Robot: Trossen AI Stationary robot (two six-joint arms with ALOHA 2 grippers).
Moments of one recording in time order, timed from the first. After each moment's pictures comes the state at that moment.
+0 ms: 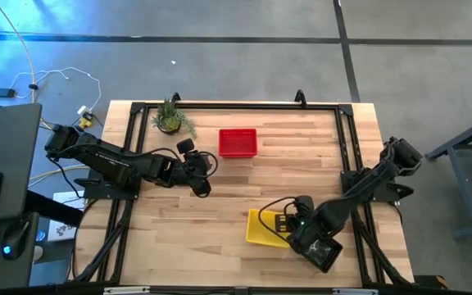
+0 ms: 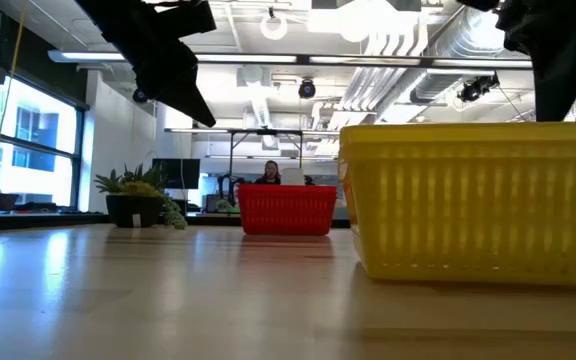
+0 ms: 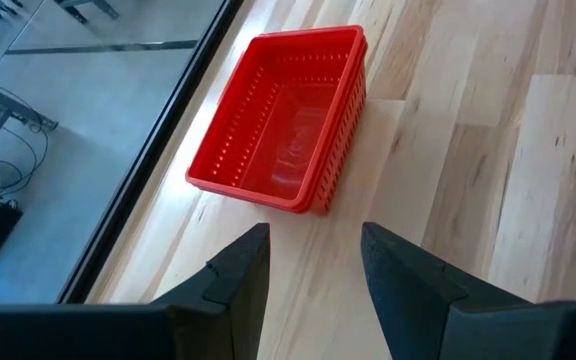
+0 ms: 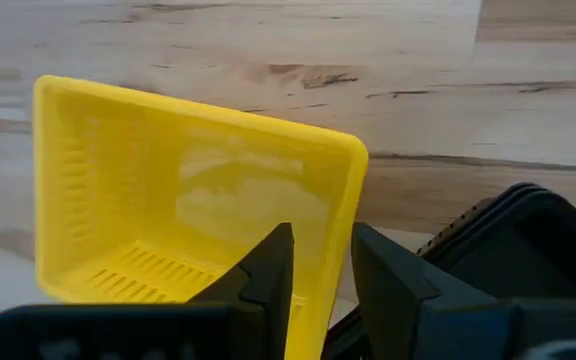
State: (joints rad) left arm -0.08 1.35 0.86 -0.45 -0.74 -0.18; right arm 0.66 1.63 1.15 -0.88 0.29 2.16
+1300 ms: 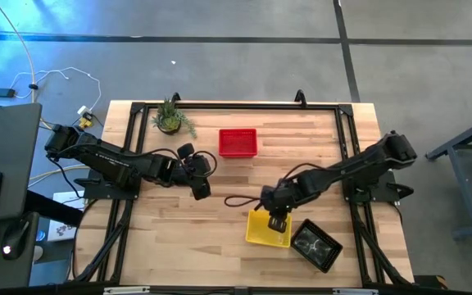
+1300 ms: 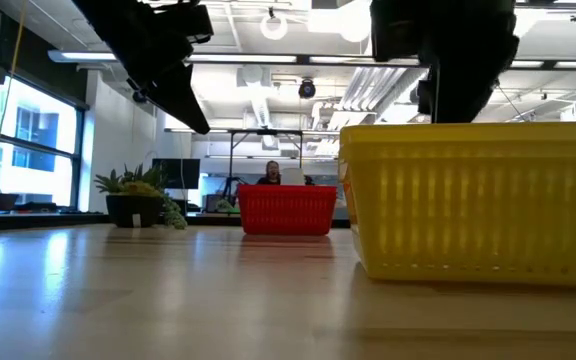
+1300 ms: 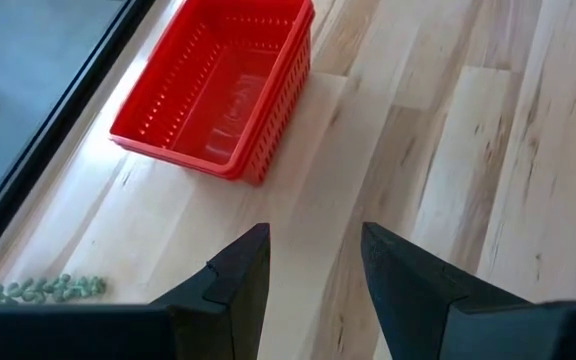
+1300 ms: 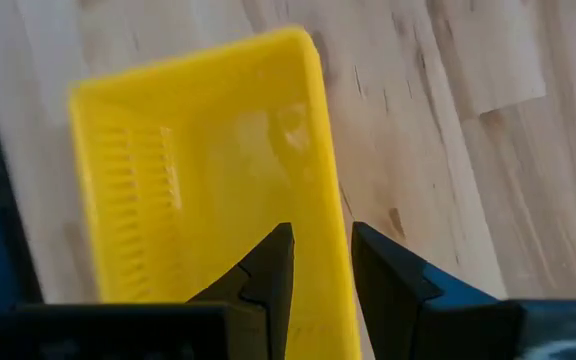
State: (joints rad) left arm -0.08 1.35 0.86 -0.48 -0.58 -0.33; right arm 0.31 1.63 1.15 -0.68 -0.04 0.62
